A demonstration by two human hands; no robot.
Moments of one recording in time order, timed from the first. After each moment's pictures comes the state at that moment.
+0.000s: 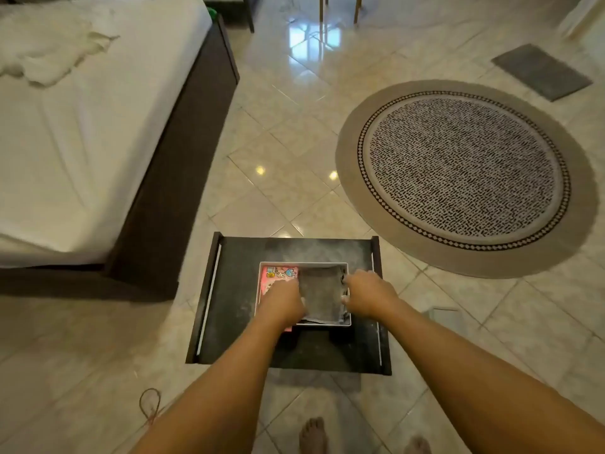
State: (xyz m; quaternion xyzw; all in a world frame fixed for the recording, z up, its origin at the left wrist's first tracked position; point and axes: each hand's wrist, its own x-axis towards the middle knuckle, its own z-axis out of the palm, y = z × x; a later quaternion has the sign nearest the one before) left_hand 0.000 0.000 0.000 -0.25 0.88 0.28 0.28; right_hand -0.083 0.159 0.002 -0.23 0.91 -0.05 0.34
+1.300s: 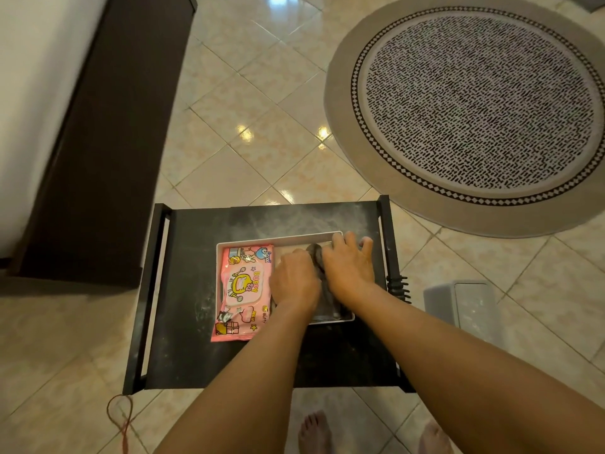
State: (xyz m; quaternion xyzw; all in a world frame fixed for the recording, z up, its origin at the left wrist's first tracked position) left_hand -0.075 0.035 -0.149 -0.29 0.92 0.19 0.19; right_hand -0.121 0.117 -0.168 -0.26 0.94 0.01 0.20
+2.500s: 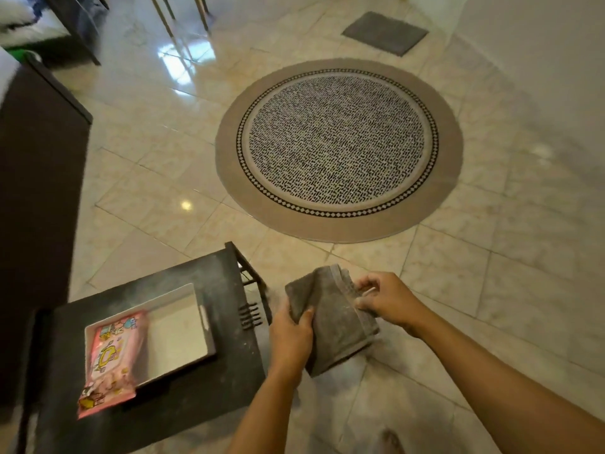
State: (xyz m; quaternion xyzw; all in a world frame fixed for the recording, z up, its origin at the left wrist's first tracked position) left_hand -0.061 0.319 -0.082 -0.27 0.74 0.61 0.12; right_hand -0.126 0.505 -0.081 0.09 0.81 -0.49 0.29
